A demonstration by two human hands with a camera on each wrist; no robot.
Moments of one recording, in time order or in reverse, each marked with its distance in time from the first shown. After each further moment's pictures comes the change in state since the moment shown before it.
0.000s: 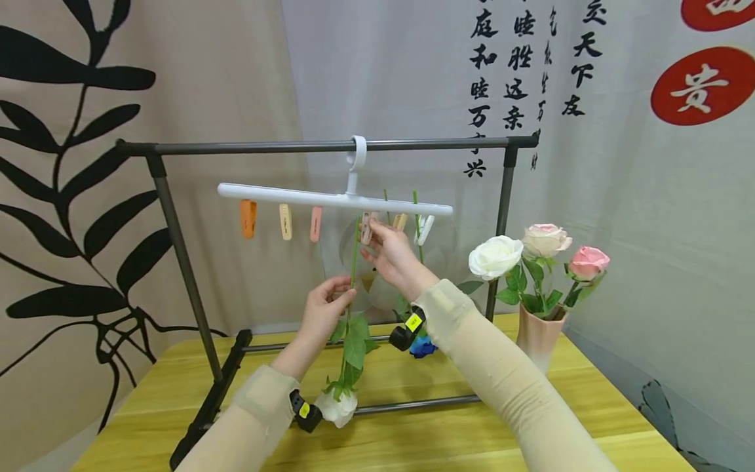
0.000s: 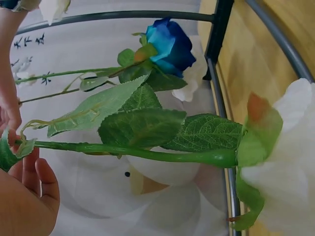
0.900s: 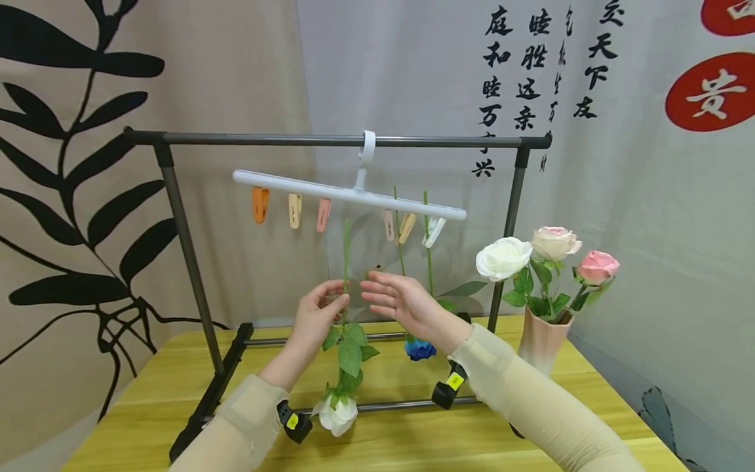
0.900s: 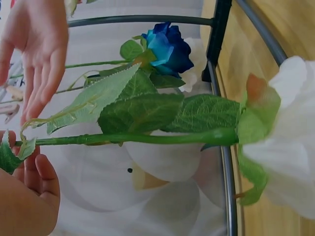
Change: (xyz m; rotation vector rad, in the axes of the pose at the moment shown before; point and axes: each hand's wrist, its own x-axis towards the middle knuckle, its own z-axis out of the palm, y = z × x) left_hand -0.019 -0.003 -0.018 -0.020 0.020 -0.048; right_hand -0.061 0.031 -0.047 -0.267 -0.284 0.217
